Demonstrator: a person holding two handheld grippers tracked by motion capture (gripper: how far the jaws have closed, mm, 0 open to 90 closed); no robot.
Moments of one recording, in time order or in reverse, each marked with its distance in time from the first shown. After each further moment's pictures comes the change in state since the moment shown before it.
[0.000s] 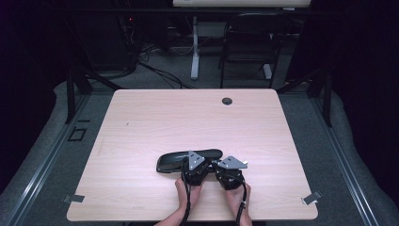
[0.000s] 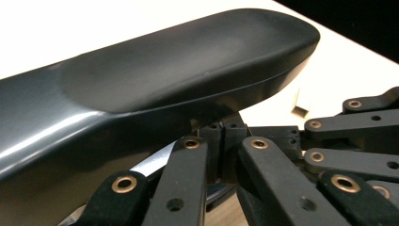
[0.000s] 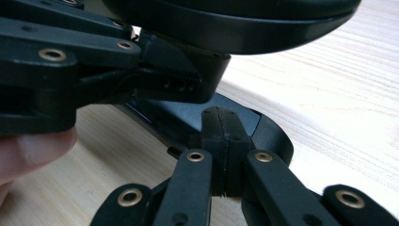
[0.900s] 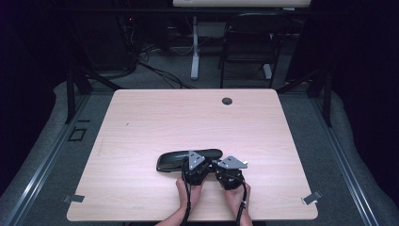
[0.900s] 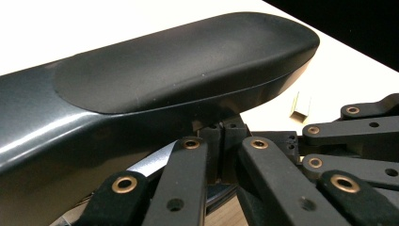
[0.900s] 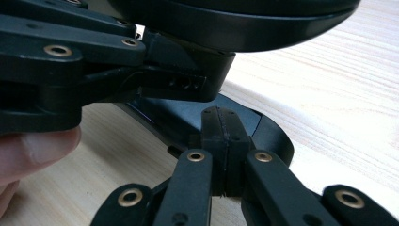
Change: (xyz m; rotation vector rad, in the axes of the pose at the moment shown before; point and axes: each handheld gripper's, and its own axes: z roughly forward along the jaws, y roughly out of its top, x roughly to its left) left arm 0.000 0.001 0.002 -0.006 -0.016 -0.023; right arm 0.000 0.000 0.000 0.010 -0.004 -0.011
